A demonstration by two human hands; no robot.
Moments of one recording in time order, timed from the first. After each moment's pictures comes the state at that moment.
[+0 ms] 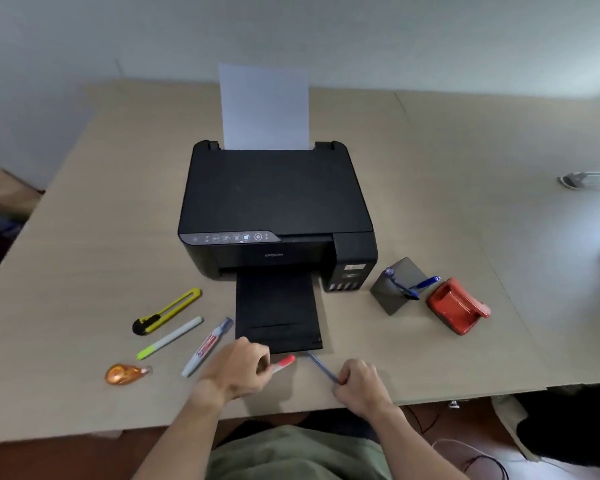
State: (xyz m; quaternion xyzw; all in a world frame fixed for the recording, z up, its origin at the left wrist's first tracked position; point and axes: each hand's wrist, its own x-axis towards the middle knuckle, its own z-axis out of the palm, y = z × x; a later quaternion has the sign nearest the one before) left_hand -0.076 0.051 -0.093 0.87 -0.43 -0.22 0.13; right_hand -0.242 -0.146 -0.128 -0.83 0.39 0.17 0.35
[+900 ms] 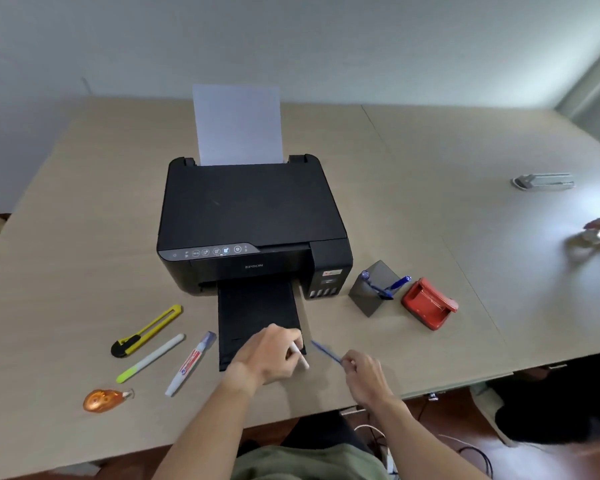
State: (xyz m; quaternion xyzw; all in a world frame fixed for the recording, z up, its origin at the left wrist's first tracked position) left_hand -0.091 -0.018 -0.064 0.82 -0.47 -0.26 0.19; right_hand -0.254 -0.173 -0.120 -0.83 0.42 0.07 0.37
